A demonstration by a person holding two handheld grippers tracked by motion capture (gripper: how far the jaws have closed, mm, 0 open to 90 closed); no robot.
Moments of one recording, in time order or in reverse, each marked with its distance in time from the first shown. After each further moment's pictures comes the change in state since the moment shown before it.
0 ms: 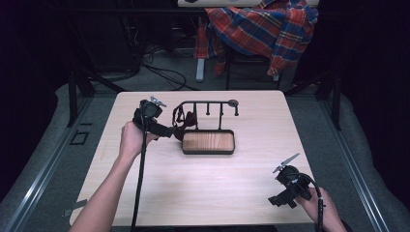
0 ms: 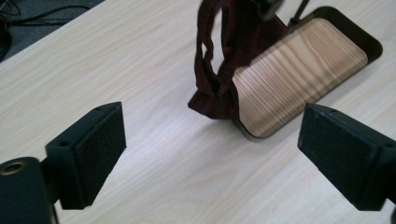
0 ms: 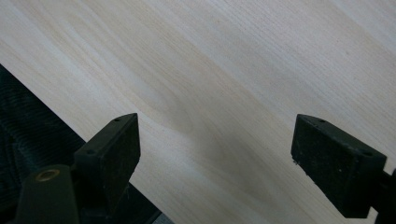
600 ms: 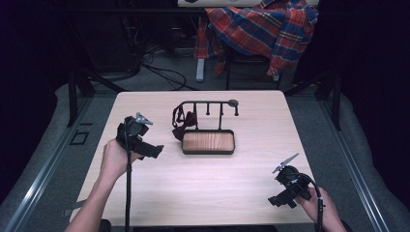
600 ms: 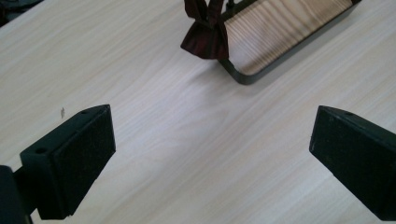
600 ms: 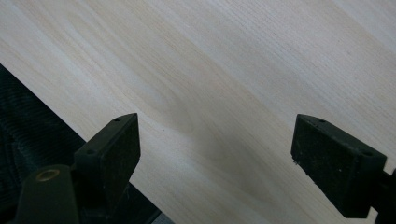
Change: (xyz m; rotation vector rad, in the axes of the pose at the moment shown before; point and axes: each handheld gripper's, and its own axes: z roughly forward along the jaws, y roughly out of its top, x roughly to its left) left arm -0.008 -0.055 -0.037 0.027 -0.003 0.012; right arm 0.000 0.001 -0.001 0.016 -0.007 -0.009
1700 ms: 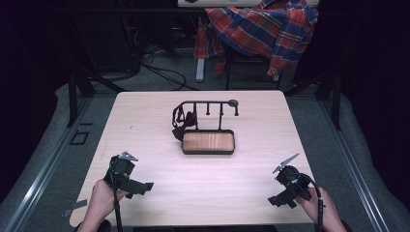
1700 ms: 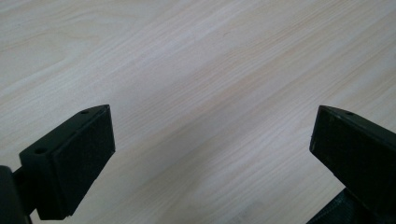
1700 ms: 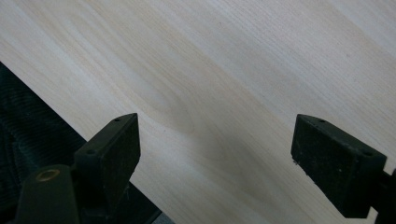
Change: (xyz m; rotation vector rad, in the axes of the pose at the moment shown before) left arm -0.010 -0.099 0.021 0.096 -0.191 -0.164; right arm 0.001 0.000 -0.001 -0.007 0.010 -0.002
